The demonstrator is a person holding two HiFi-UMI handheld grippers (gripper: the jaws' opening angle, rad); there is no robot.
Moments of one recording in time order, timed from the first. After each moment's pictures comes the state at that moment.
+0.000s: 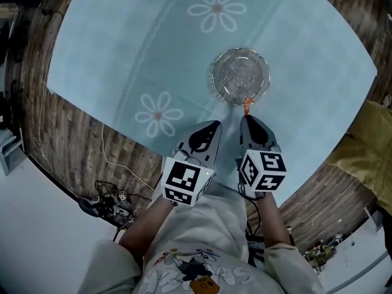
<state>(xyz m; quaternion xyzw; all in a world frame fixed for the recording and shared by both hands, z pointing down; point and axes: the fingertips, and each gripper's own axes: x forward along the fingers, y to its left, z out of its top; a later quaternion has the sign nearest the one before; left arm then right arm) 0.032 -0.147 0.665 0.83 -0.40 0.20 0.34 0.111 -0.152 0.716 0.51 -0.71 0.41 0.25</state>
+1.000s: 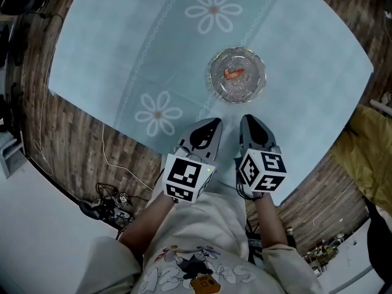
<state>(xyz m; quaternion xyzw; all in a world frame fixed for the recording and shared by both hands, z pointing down) 0.042 -0.142 0.660 0.83 -0.39 0.20 0.33 0.121 -0.144 0.704 0.54 -0.70 0.42 0.22</state>
